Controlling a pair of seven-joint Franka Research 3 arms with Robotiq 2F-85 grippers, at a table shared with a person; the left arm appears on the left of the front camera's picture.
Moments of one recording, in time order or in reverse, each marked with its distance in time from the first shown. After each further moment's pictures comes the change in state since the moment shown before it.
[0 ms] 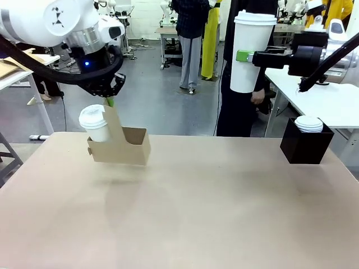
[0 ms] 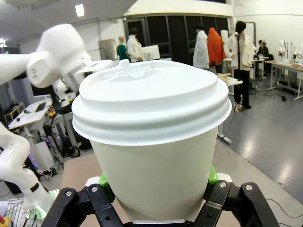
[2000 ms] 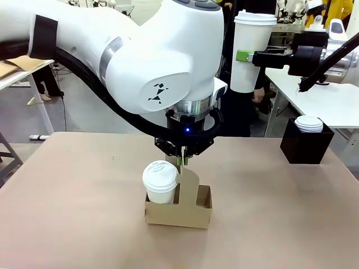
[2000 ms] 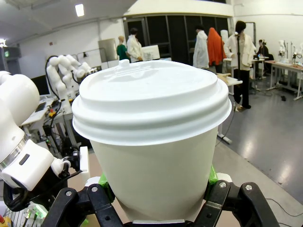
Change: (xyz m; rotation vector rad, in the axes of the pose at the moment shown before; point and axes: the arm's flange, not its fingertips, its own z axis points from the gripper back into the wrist) left arm -0.145 -0.208 -0.040 0.067 0.063 0.069; right arm 0.000 0.000 0.000 -0.001 0.001 0.000
